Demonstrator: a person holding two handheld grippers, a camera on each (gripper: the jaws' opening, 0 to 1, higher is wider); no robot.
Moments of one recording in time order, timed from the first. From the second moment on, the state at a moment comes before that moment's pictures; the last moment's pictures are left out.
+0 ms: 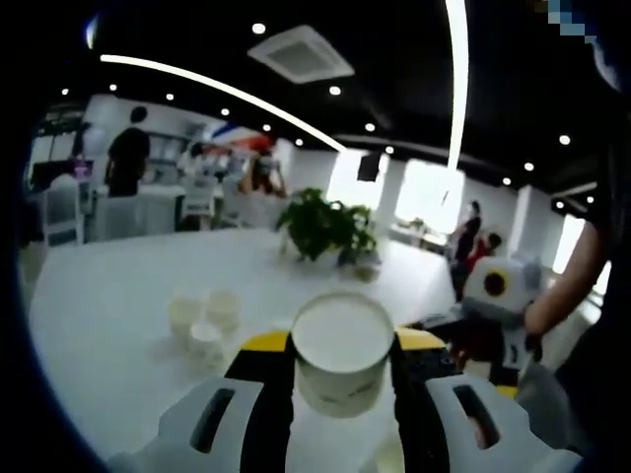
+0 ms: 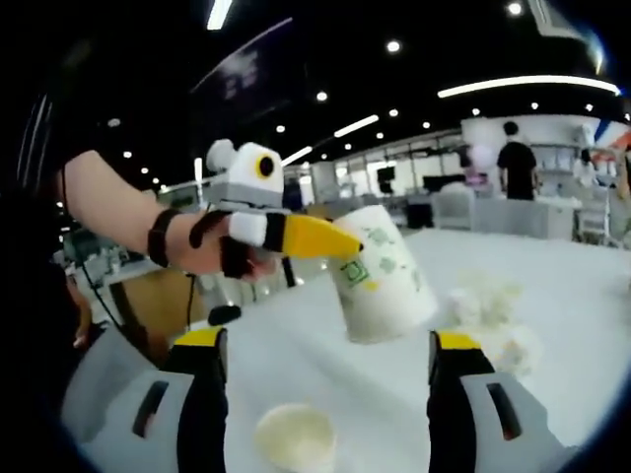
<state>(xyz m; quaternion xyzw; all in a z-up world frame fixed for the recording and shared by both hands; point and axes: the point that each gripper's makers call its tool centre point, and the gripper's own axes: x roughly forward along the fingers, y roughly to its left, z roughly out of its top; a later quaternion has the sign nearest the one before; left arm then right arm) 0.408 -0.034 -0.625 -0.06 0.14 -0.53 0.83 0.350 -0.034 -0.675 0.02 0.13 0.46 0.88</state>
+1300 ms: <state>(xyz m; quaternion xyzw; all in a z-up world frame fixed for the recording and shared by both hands) 0.392 -0.031 -0.613 -0.07 0.13 -0.56 0.82 0.347 -0.052 -0.635 0.18 0.09 0.47 0.86</state>
